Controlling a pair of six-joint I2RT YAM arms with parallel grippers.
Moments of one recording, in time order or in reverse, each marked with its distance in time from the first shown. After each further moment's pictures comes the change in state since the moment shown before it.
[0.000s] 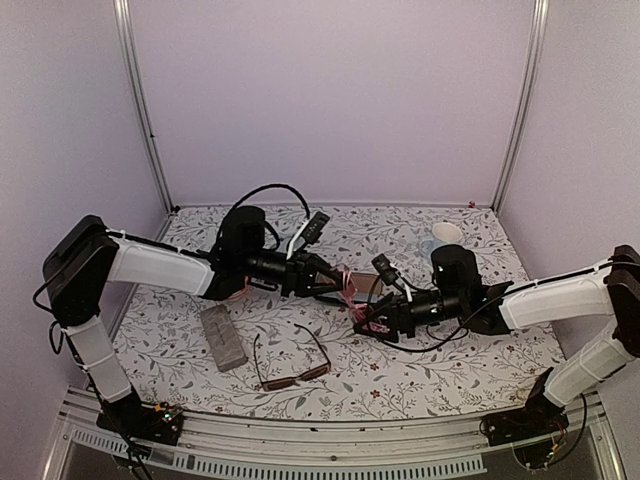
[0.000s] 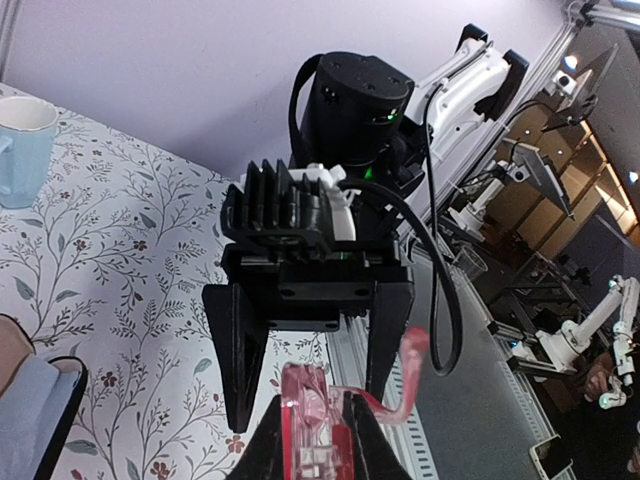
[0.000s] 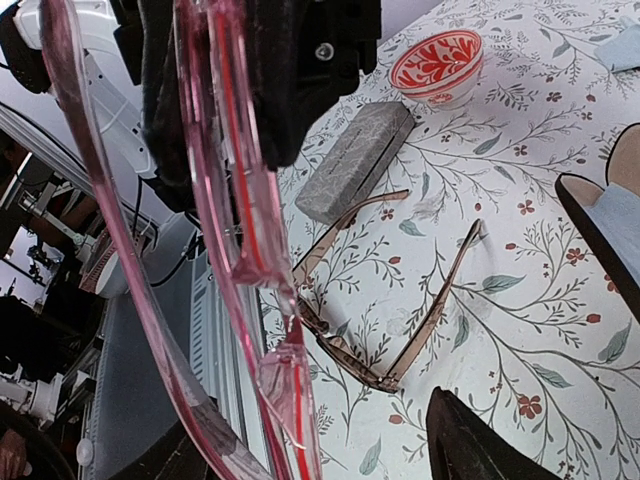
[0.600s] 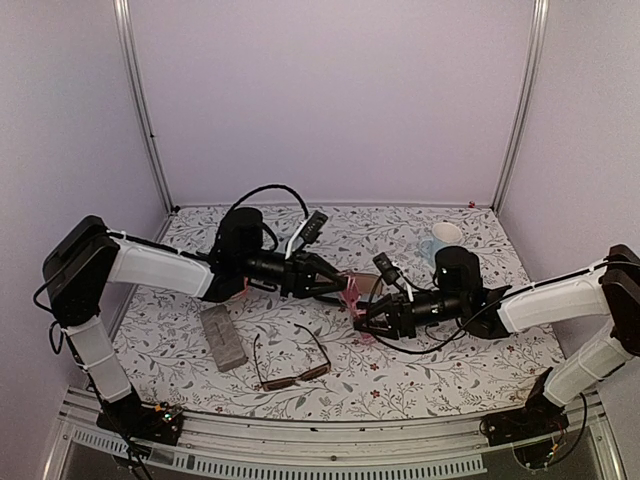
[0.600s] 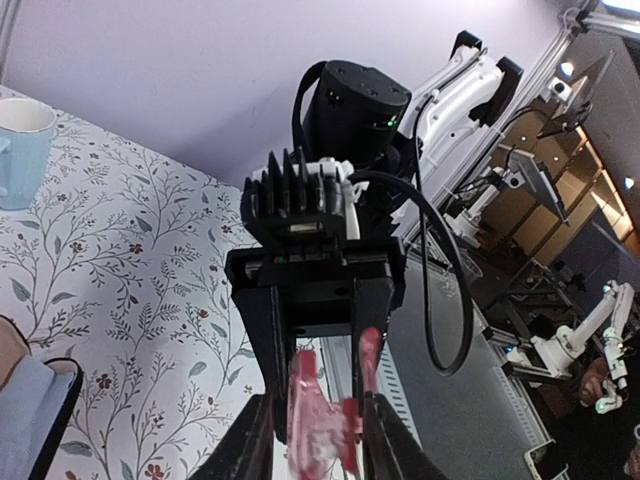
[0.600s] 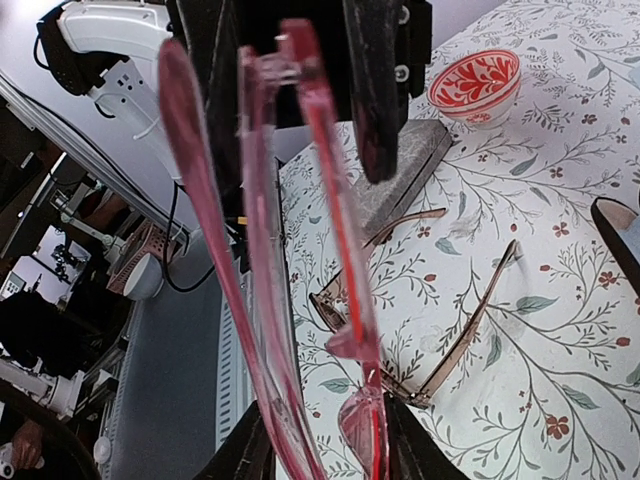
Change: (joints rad) left arm 0.001 0.000 -0.012 0.040 0.000 -0.029; right arm -0.001 0.019 -0.019 0.140 -0.060 0.062
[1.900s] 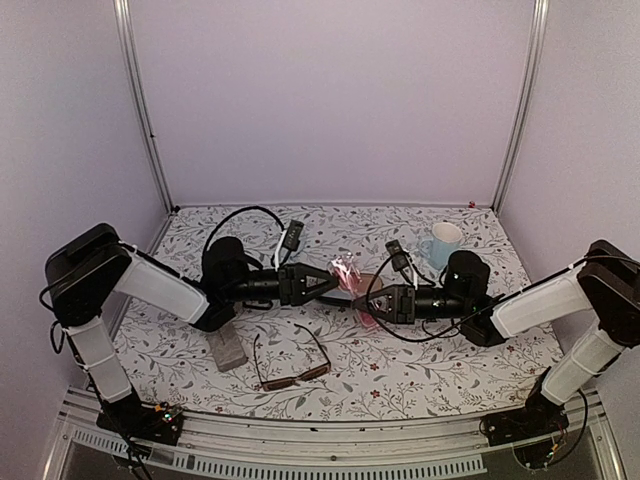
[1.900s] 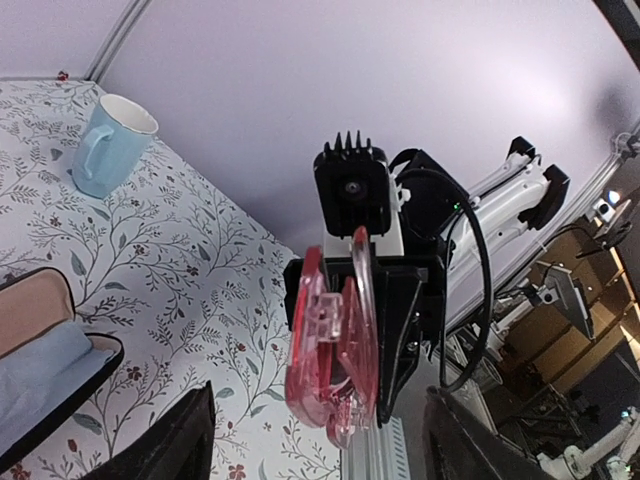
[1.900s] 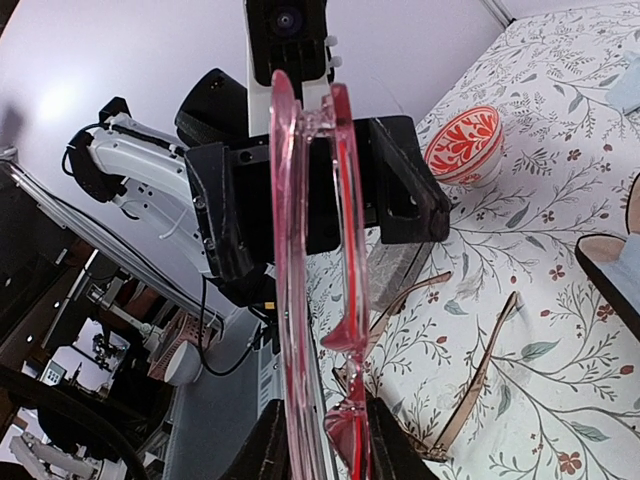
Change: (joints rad) left arm -0.017 0.007 -0.235 0.420 -0.328 -0.309; right arm -0.034 0.088 -0.080 0.420 0.057 0.330
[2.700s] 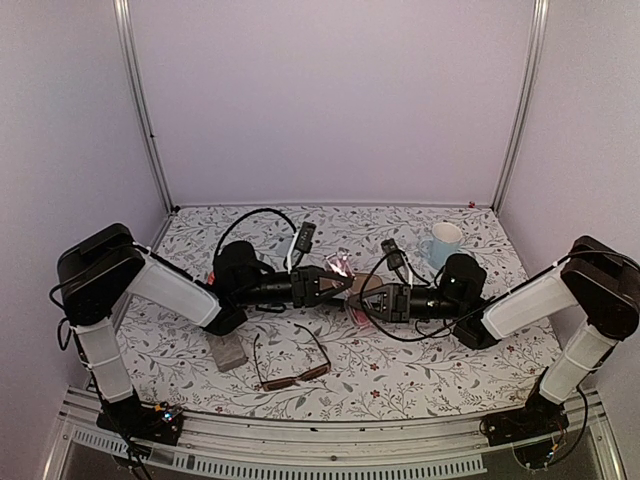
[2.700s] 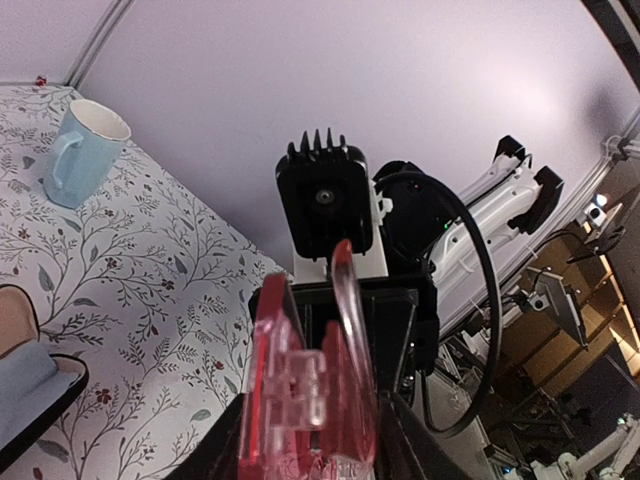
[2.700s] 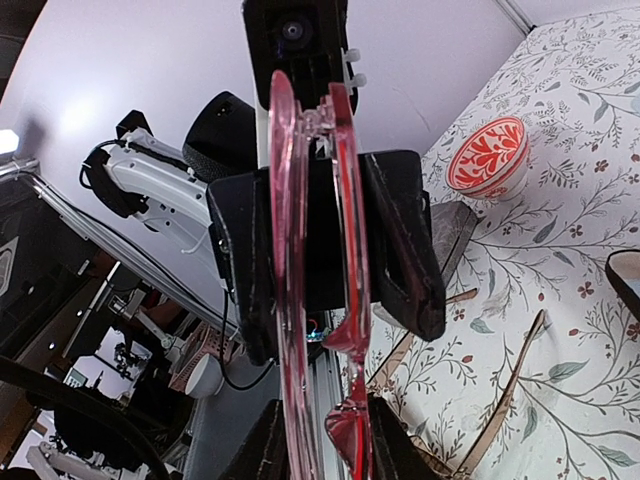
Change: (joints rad) left arm -0.072 0.067 0.052 0.065 -0.058 -0.047; right arm 0.026 0.085 0.015 0.161 0.006 0.090
